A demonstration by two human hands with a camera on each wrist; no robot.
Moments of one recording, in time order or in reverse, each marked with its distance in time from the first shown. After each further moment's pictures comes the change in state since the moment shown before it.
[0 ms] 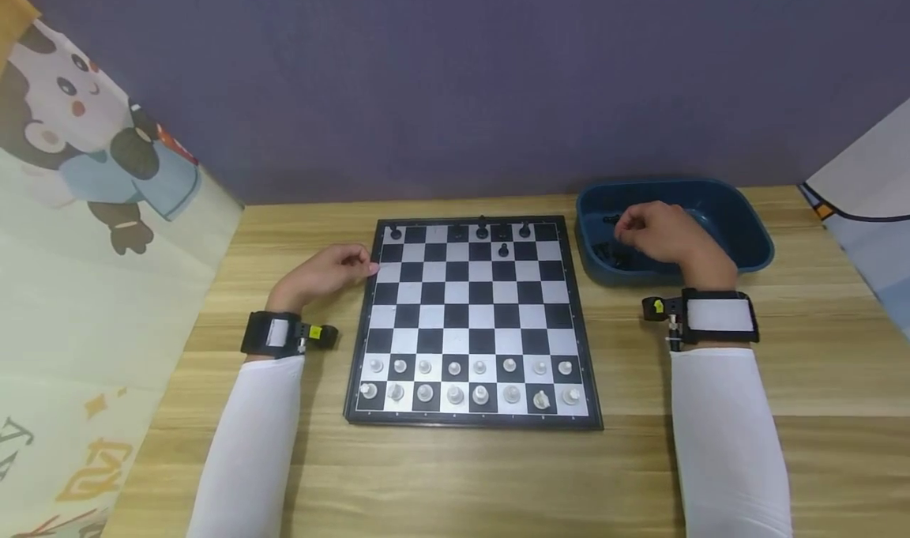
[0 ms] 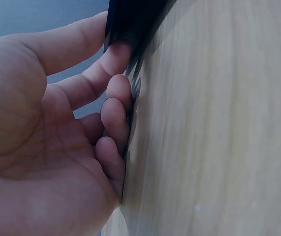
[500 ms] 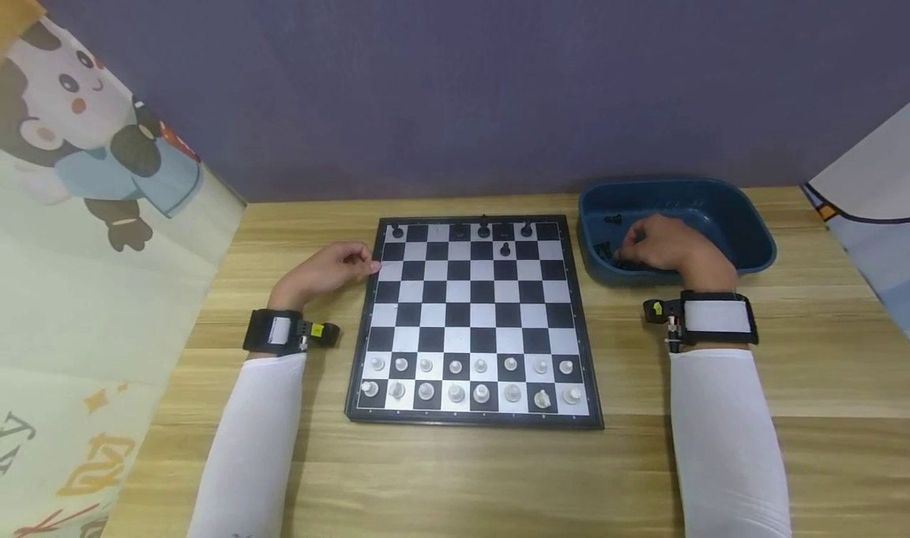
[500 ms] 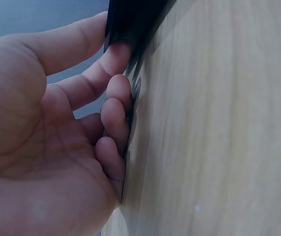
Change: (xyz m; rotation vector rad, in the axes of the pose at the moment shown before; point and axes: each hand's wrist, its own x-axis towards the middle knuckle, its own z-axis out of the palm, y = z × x) left_hand 0.002 -0.001 0.002 -0.008 0.004 0.013; right_hand 0.000 0.009 0.007 -0.032 -0.102 0.034
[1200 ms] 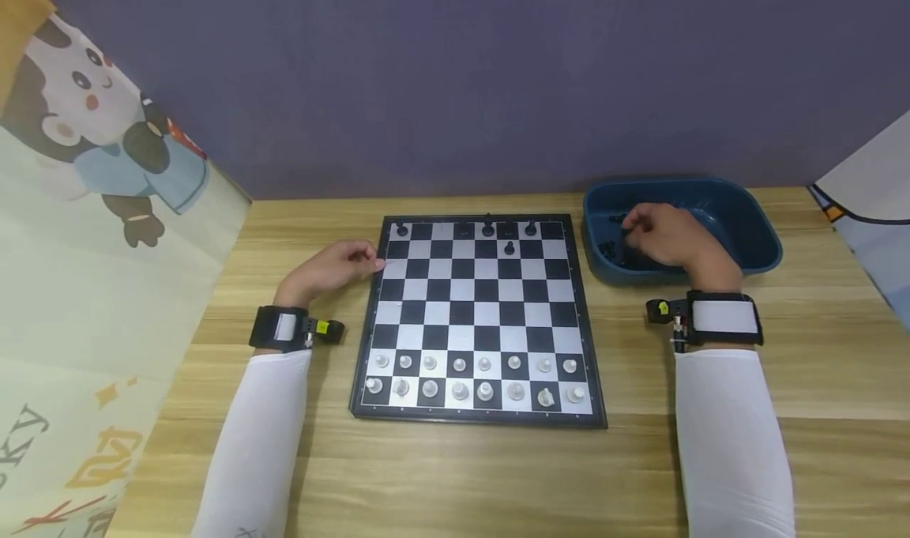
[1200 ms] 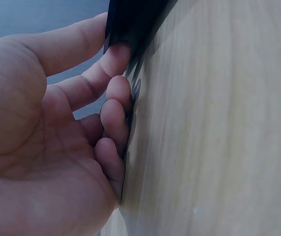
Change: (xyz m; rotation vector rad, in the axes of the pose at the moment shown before) left_hand 0.000 0.001 -0.002 0.028 0.006 0.003; right_hand 0.003 -0.003 -0.001 0.053 0.112 -0.037
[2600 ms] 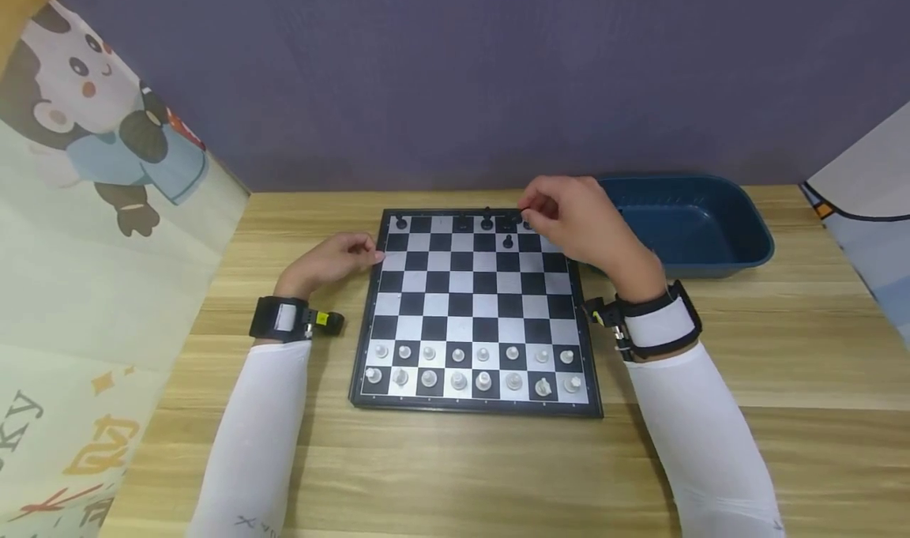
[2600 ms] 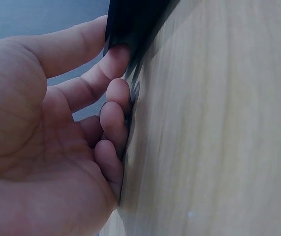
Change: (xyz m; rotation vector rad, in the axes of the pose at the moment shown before) left_hand 0.000 0.000 0.000 -0.041 -0.007 -0.017; right_hand -0.019 -0.152 0.012 0.046 0.360 -0.368
